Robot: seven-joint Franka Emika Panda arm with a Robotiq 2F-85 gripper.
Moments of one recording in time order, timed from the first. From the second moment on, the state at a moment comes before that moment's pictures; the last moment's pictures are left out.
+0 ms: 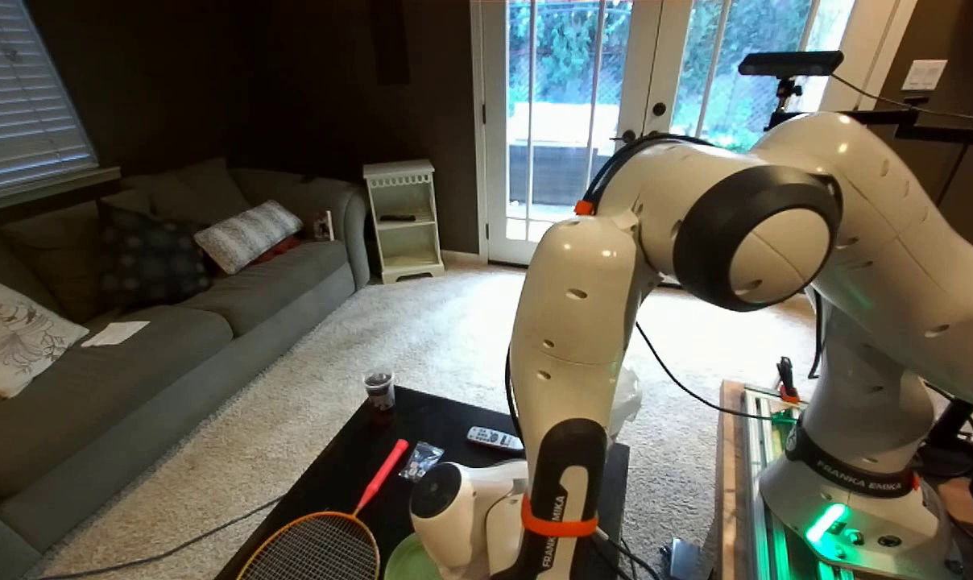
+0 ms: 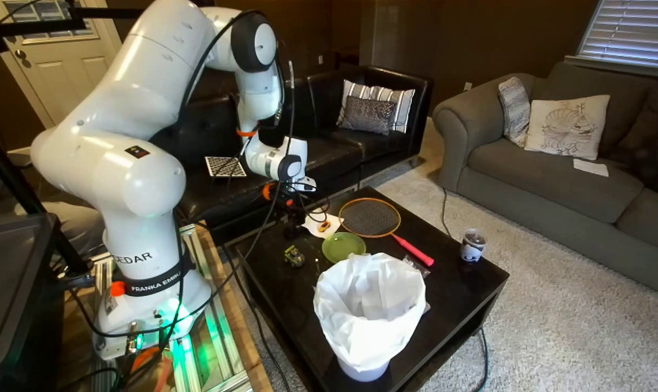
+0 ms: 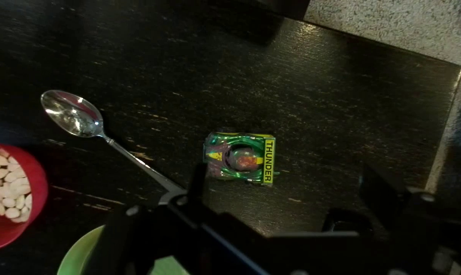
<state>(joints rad) 0.58 0.87 0.03 -2.08 0.04 2.71 0.21</state>
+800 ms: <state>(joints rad) 0.64 0.75 0.00 -2.17 0.01 2.71 0.32</state>
